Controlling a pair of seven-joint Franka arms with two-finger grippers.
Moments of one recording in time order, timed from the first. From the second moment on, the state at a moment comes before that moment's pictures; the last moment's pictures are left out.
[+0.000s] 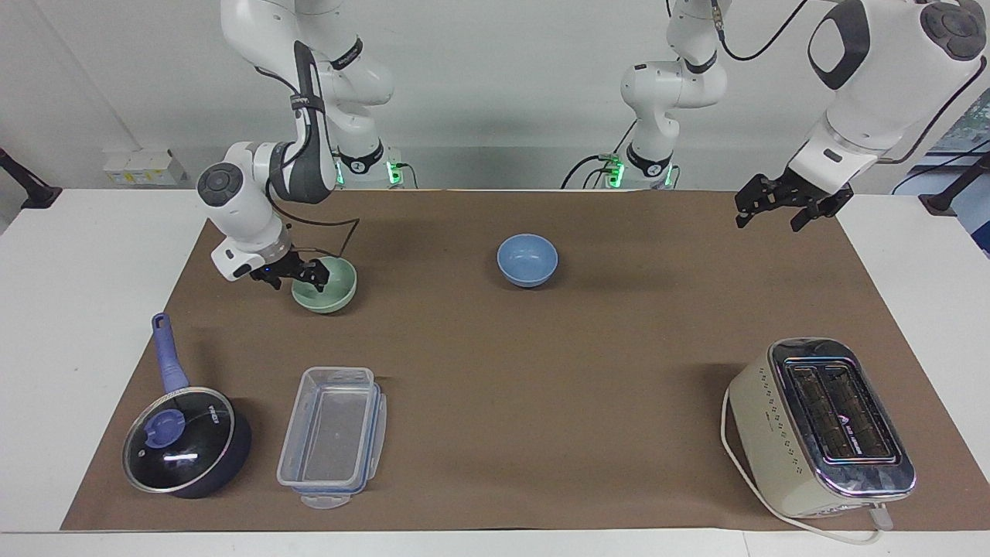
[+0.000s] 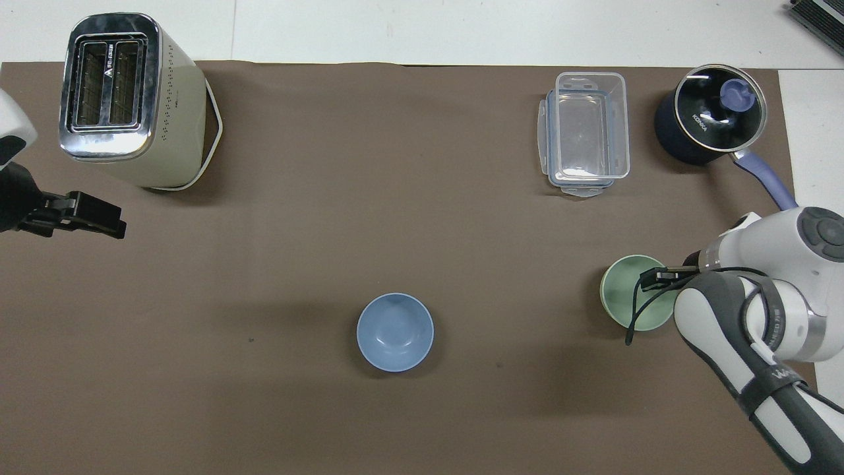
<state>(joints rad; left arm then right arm) -0.04 0.03 -0.01 -1.59 -0.05 1.53 0.05 -0.15 0.07 0.04 -2.27 -0.01 2.22 -0.06</state>
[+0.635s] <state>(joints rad) -0.04 0.03 -0.01 -1.59 -0.05 1.52 0.05 -0.15 0.04 0.05 -2.24 0.02 2.14 -0.12</state>
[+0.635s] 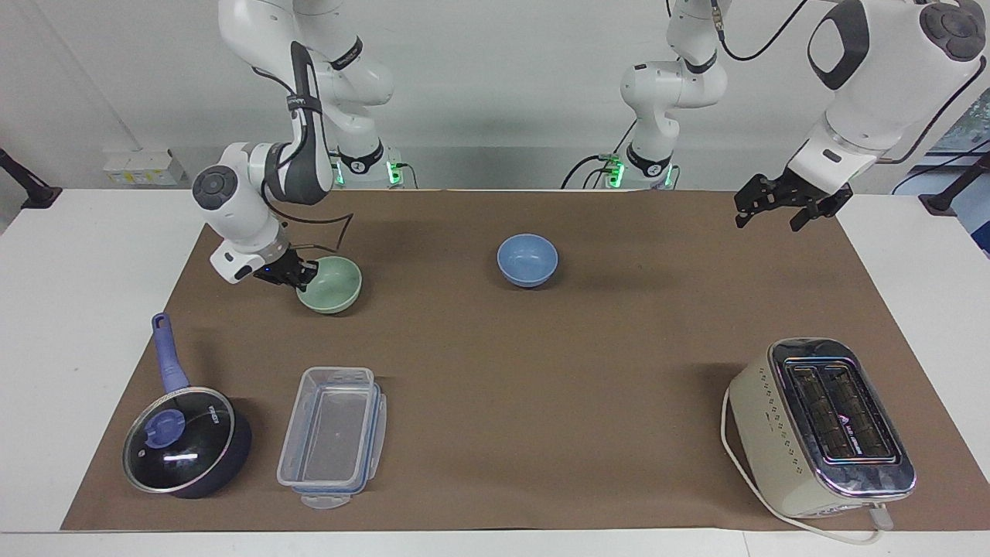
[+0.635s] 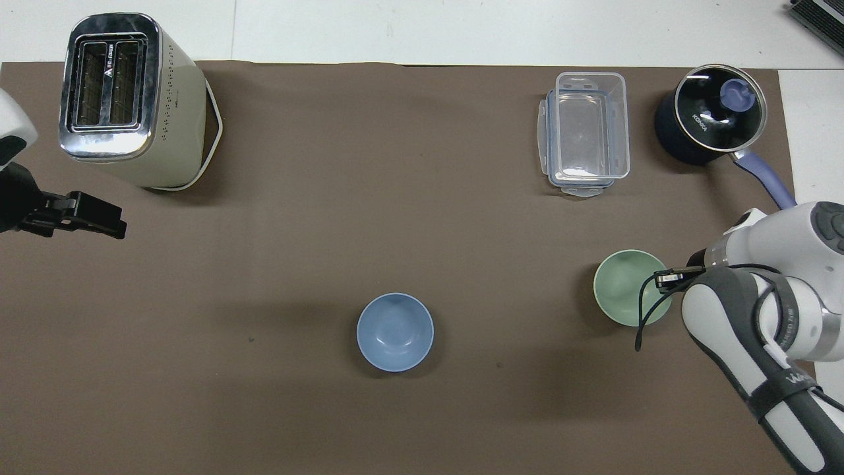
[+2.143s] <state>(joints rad) -0.04 0.03 -0.01 -1.59 -0.05 1.52 0.05 0.57 0.02 0.07 -2.19 0.27 2.23 0.45</state>
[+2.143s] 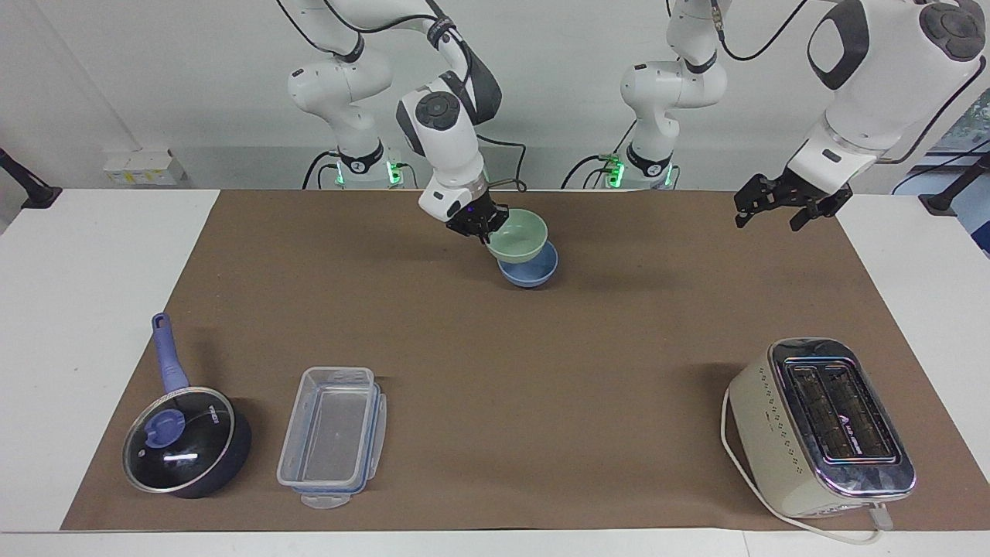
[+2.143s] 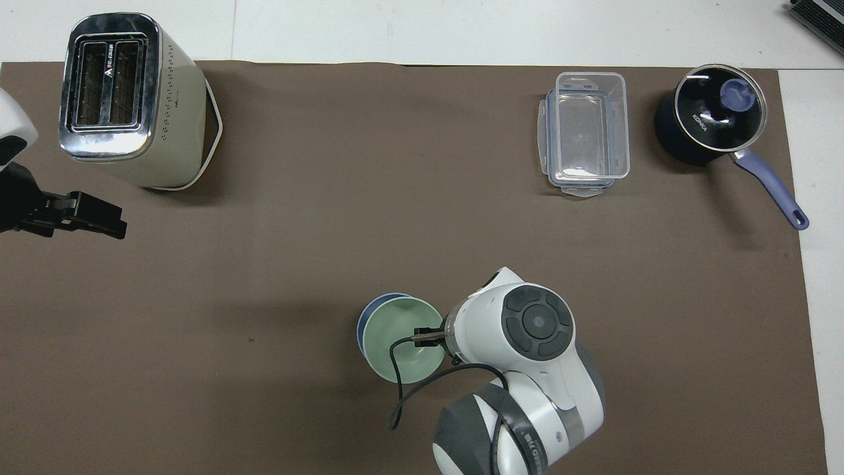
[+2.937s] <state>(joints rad) -0.04 0.03 -0.01 -1.59 -0.05 1.52 0.05 0.58 0.07 0.07 -2.19 0.27 2.28 0.51</state>
